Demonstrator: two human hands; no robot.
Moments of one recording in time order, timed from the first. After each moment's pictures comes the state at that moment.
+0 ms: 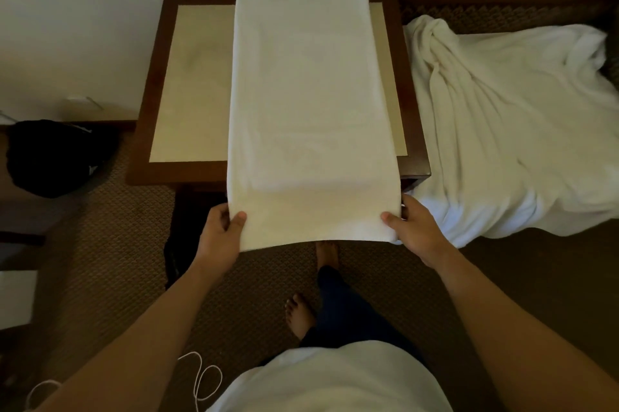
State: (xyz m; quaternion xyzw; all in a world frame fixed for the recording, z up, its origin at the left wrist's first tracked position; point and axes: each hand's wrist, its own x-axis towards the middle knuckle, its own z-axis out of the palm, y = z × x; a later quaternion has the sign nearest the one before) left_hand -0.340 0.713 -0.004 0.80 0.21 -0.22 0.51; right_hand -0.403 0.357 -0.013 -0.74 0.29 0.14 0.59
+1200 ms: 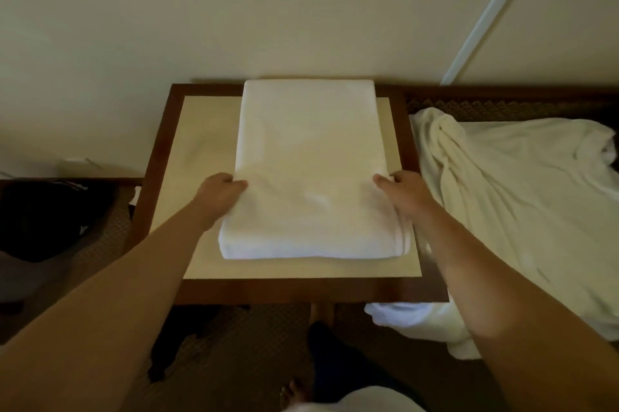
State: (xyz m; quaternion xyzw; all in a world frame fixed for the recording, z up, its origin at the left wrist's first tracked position) left_hand -0.048 0.663 0.056 0.87 0.15 -0.21 0.43; right_hand -0.122 0.319 0.055 -0.83 0.31 0.10 0.46
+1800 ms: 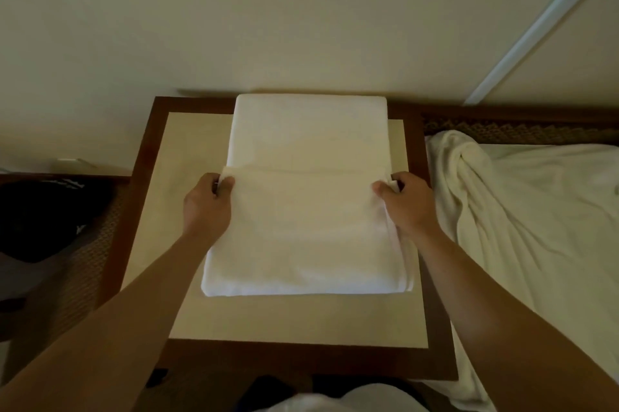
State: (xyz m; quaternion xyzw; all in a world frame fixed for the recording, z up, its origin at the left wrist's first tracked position) left_hand 0.016 0.637 0.033 0.91 0.16 -0.07 0.37; right_hand -0.033 0.298 0.027 -0.87 0.27 0.03 0.42
